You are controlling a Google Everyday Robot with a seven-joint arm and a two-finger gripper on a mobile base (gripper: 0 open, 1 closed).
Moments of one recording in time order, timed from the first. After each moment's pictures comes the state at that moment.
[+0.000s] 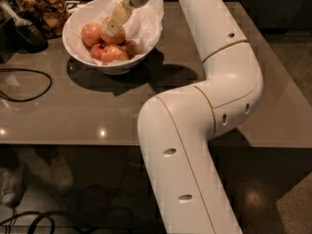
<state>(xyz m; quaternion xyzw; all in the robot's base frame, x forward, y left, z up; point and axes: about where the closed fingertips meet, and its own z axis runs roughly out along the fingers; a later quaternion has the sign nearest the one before) 0.762 0.096 0.960 -0.57 0.75 0.16 0.29</state>
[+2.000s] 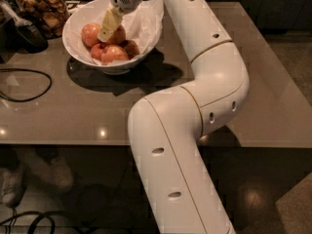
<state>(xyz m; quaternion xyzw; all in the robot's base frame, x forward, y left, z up) 0.759 0.125 0.942 -0.60 0.73 0.16 0.27</state>
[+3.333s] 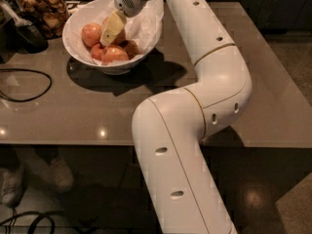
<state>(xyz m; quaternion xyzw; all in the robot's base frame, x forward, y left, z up) 0.763 0.120 0.932 -0.60 0.73 0.17 0.28</state>
